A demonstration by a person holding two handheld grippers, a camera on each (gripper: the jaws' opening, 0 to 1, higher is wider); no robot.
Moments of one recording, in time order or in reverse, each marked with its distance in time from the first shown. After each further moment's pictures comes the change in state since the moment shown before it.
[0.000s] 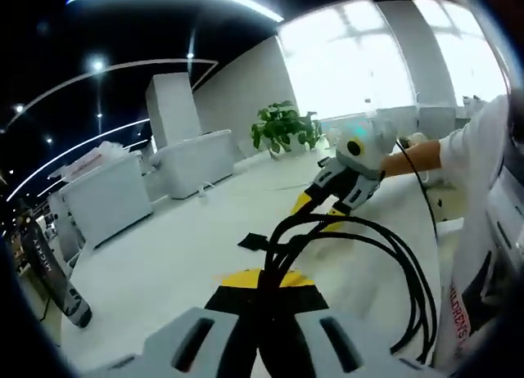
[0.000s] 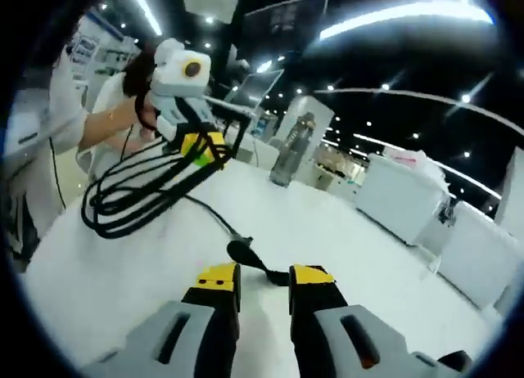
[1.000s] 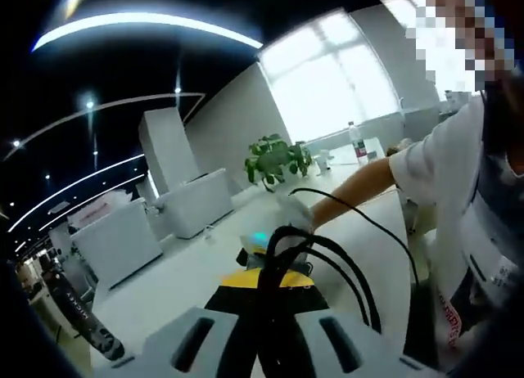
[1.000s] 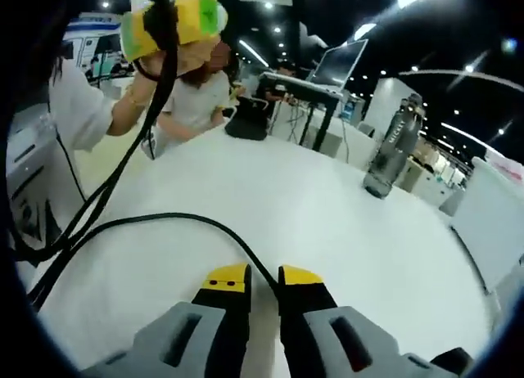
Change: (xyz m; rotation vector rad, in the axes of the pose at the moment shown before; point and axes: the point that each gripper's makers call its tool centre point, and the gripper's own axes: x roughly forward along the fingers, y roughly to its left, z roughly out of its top) left arm -0.057 -0.006 0.065 0.125 -0.128 -0.016; right arm 0.143 0.076 0.020 -0.219 0.153 0.497
